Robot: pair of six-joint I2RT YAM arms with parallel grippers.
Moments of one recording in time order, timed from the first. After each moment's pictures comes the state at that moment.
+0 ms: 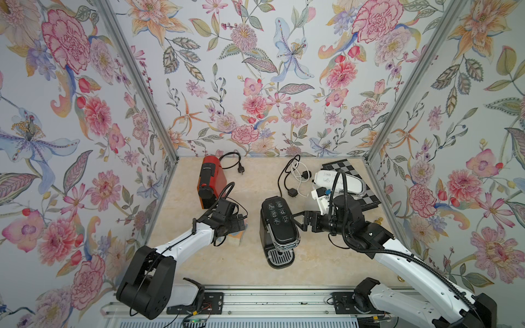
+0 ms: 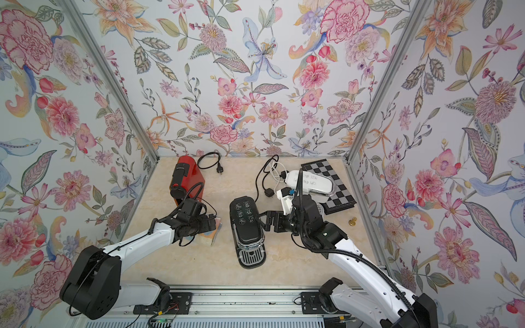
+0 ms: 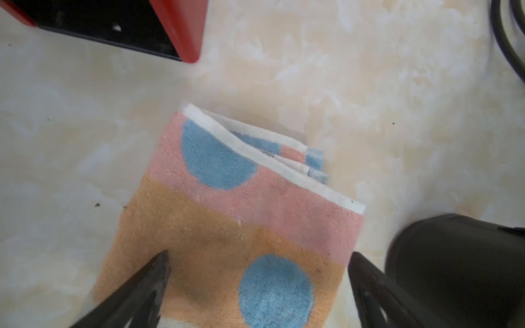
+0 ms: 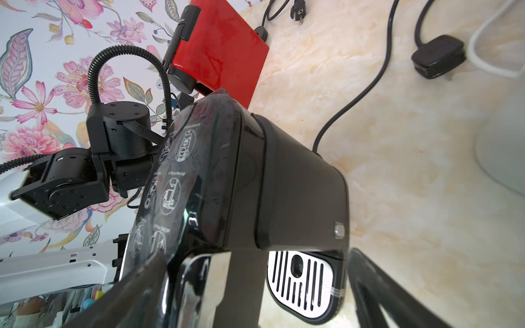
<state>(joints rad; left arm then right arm) -0.43 1.39 0.71 -0.39 -0.11 -0.57 0.61 0.95 0.80 -0.40 -0.34 0.60</state>
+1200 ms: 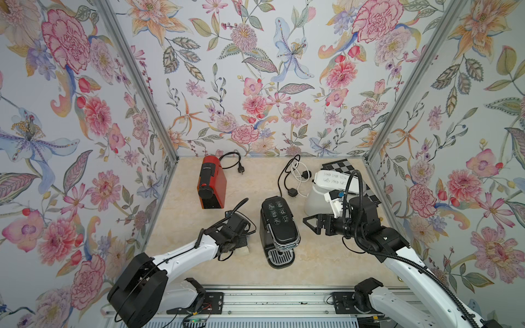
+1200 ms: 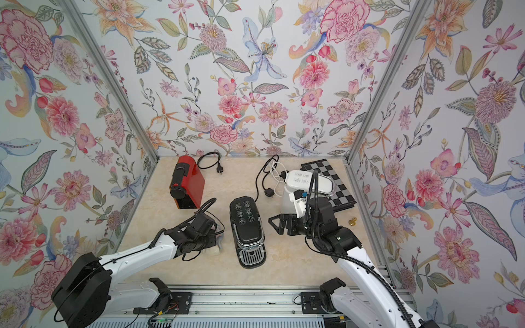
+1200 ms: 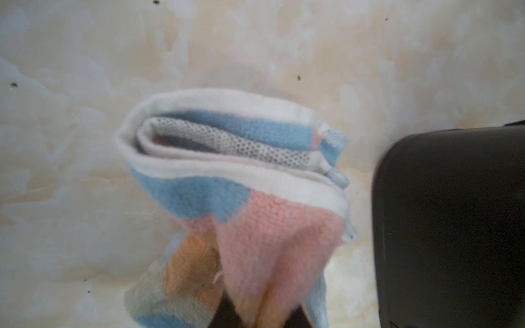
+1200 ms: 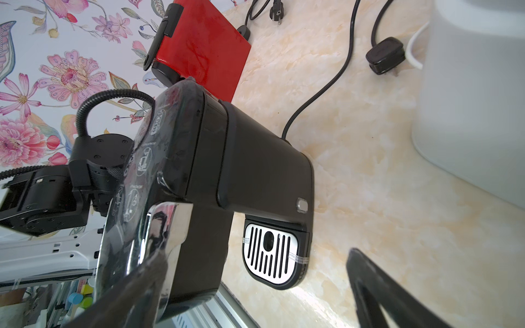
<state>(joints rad) -0.67 1.18 0.60 -0.44 -0.17 -0.77 0.45 0.88 0.80 -0.54 -0.46 0.46</state>
